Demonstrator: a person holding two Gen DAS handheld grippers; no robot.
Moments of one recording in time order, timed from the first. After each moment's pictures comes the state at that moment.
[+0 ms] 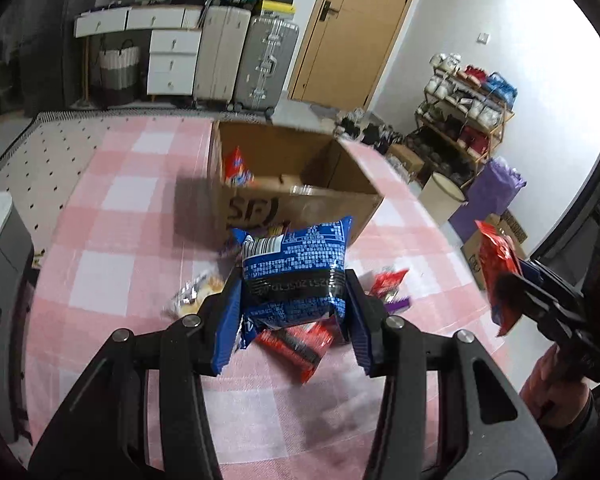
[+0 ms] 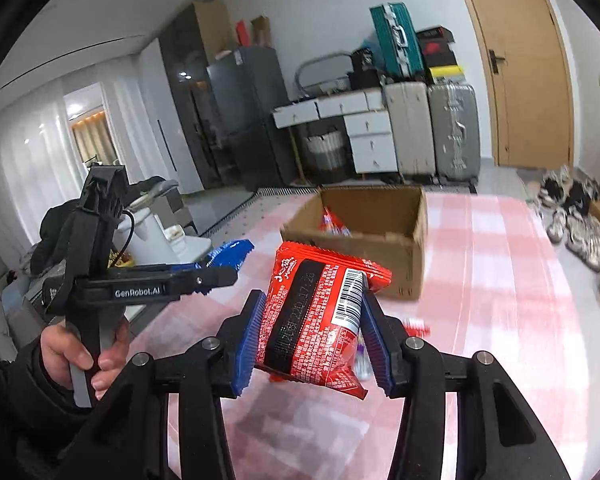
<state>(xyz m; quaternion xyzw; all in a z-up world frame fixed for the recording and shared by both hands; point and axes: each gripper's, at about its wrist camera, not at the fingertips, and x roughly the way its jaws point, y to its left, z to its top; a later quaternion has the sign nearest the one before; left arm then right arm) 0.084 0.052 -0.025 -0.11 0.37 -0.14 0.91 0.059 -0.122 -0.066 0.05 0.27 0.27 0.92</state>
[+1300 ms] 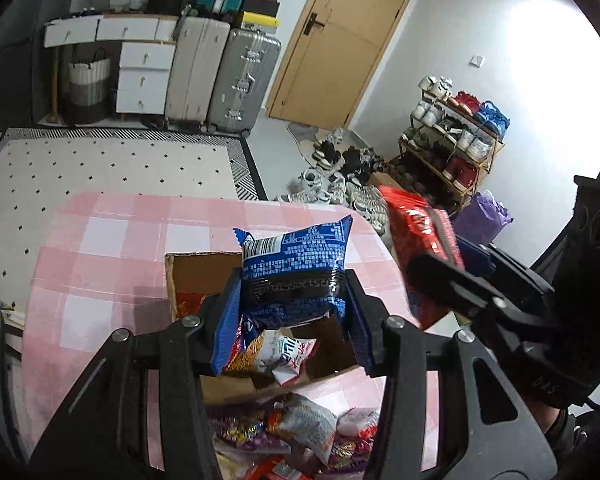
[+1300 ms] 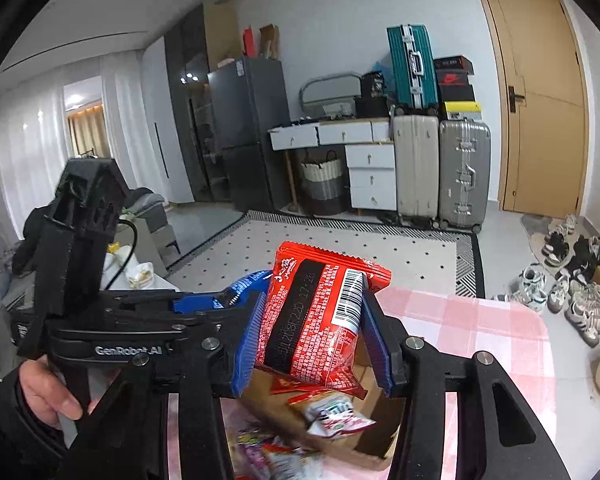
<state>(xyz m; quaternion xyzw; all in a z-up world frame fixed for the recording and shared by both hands) 0.277 0.037 0.082 -0.13 0.37 -0.18 0.90 0.269 -0.071 0.021 0.01 0.25 0.26 0.93</state>
